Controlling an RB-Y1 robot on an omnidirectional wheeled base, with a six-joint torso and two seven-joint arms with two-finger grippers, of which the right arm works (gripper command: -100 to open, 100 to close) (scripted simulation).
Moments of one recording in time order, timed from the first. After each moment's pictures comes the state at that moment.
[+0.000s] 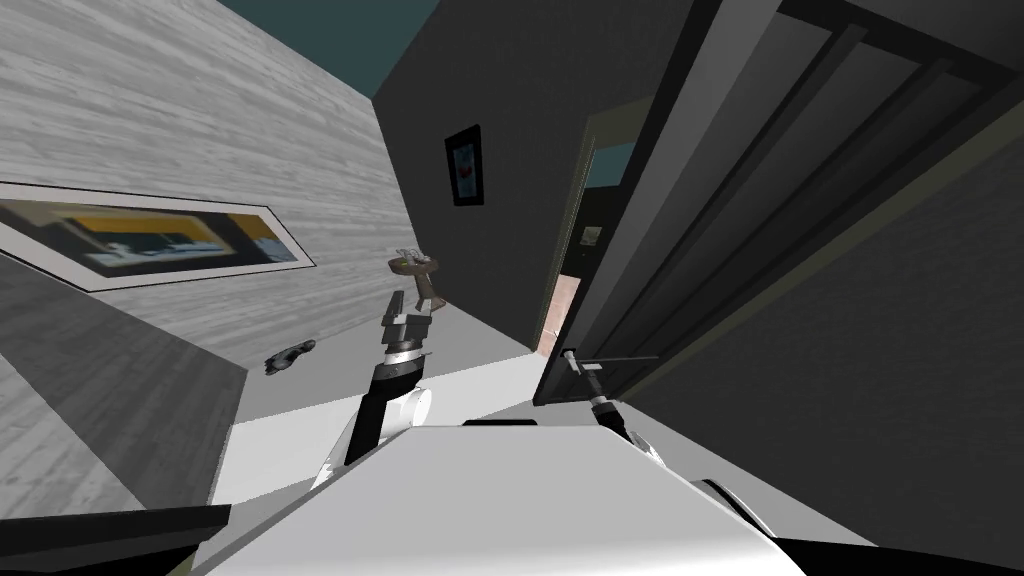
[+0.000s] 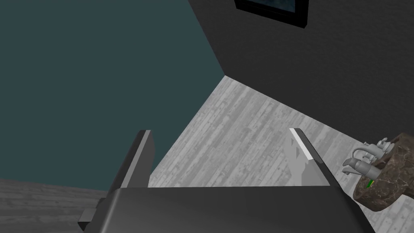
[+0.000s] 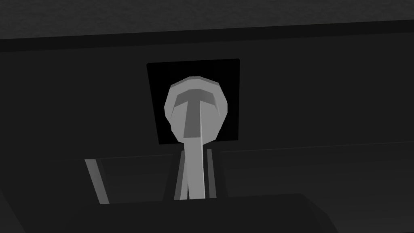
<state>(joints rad) -0.05 -0.41 0.06 -0.44 0.02 -1.12 -0.42</state>
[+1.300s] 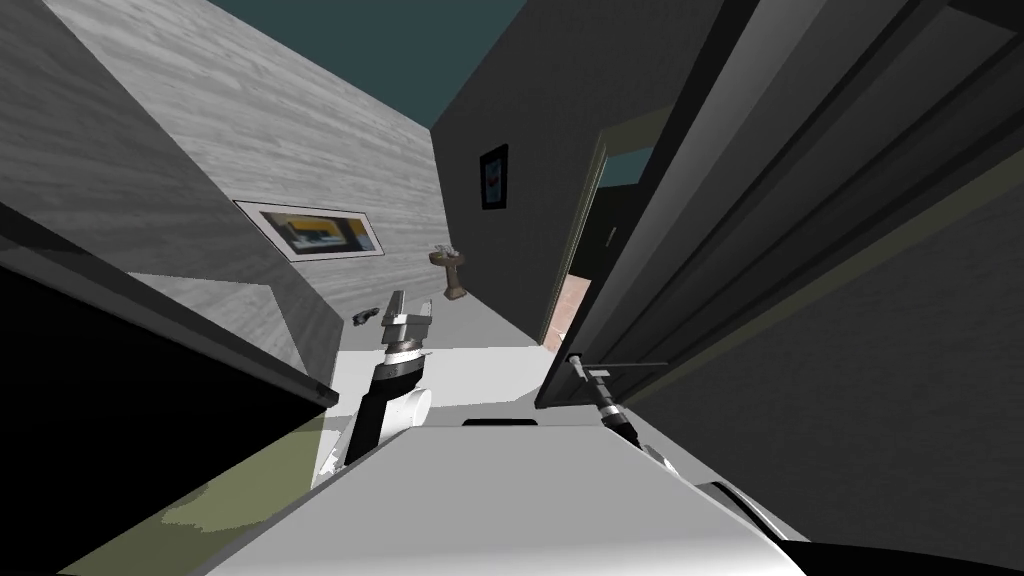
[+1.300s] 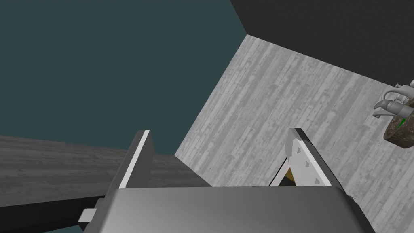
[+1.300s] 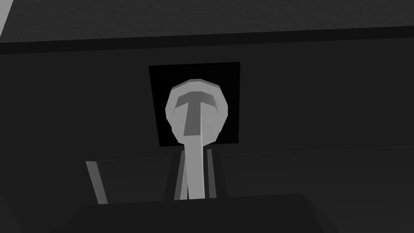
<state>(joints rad) -0.04 -0.45 0.08 -0.35 0.01 -1.23 -0.46</state>
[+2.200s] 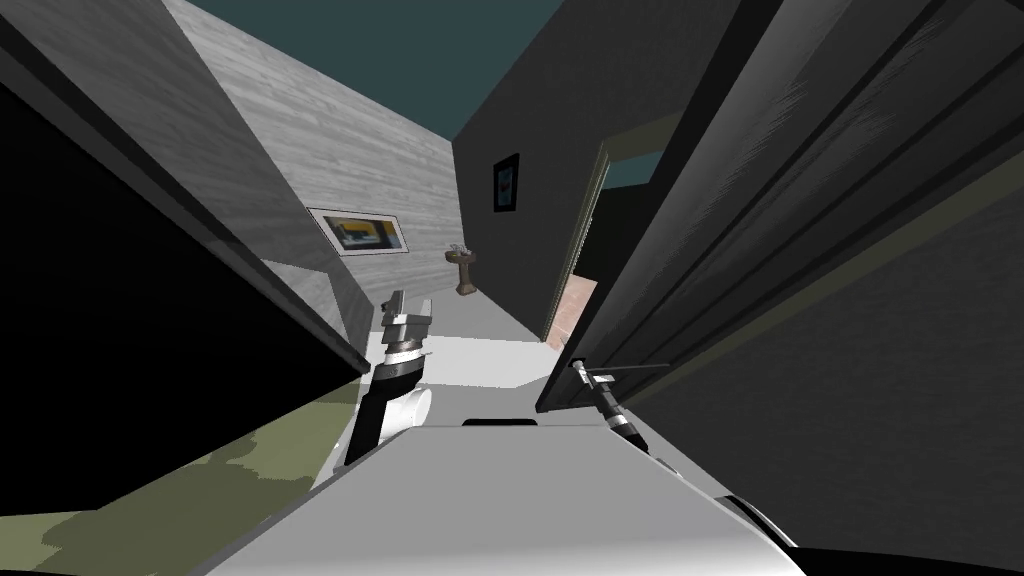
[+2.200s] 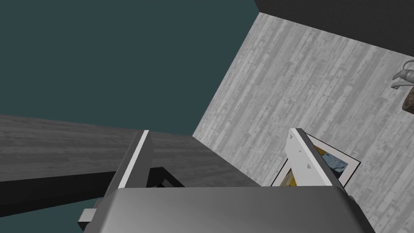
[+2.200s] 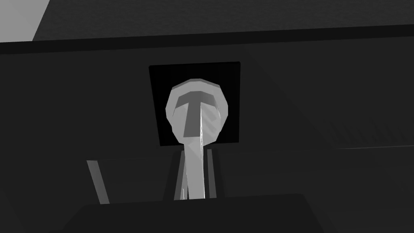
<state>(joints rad) 0.01 -0.47 0.09 -0.34 0.01 -1.29 -0.48</state>
